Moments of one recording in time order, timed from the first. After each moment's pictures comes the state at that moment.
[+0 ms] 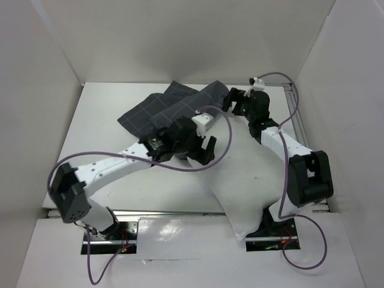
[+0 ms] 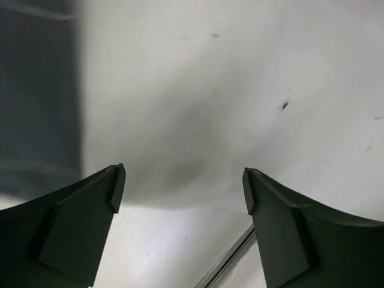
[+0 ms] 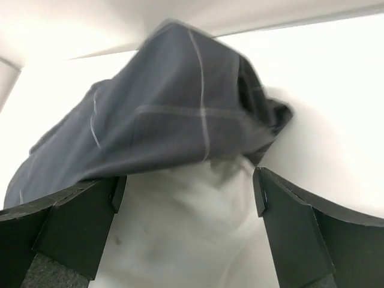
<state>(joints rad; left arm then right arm) -0.89 1.56 1.30 -0.37 0.08 -0.28 0.21 1.56 0.95 0.40 -0.09 0.42</state>
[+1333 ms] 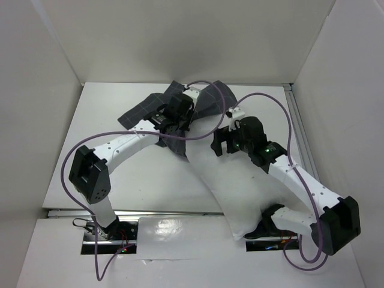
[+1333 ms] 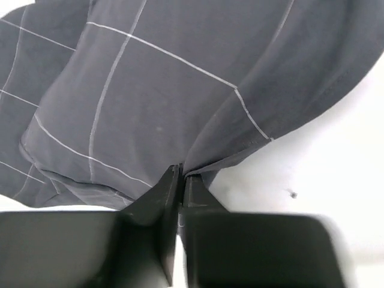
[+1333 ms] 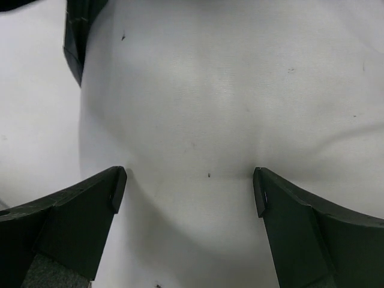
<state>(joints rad) -0.70 1.73 1.51 -0.44 -0.28 -0.16 0.46 1.10 0.86 -0.30 -0.14 0.15</state>
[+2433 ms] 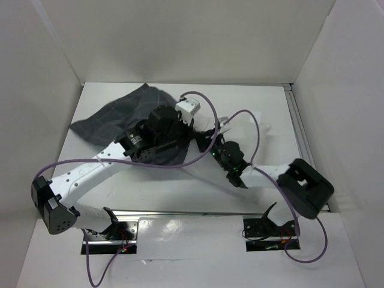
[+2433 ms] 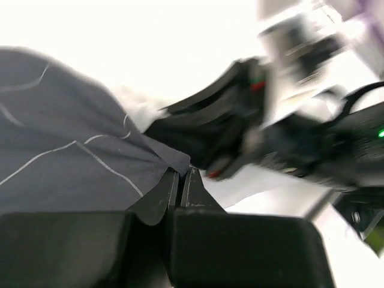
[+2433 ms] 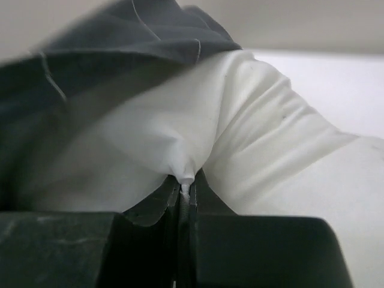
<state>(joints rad) -0.83 1.35 1.36 -0.43 -0.05 -0.17 0.71 1.41 0.53 1.00 0.17 0.31</state>
